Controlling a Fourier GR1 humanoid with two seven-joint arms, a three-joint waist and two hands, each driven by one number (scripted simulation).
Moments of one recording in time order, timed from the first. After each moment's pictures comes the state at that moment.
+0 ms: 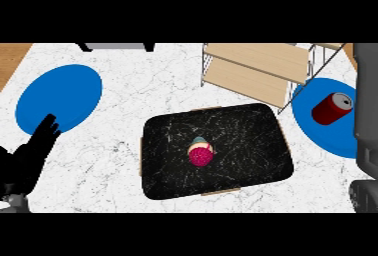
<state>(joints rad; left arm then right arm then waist) 0.00 0.30 0.20 -1.42 0.07 -0.10 0.10 -1.15 -0.27 -0.34 -1.16 0.86 -0.03 0.76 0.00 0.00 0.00</state>
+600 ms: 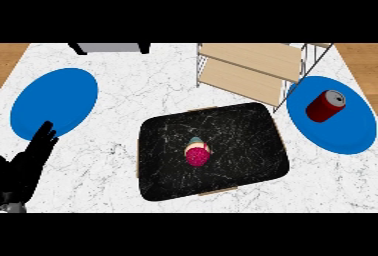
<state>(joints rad) 0.05 0.28 0.21 -1.43 0.06 -0.09 0.09 -1.06 -0.42 -0.49 -1.63 0.64 0.16 0.93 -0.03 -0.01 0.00</state>
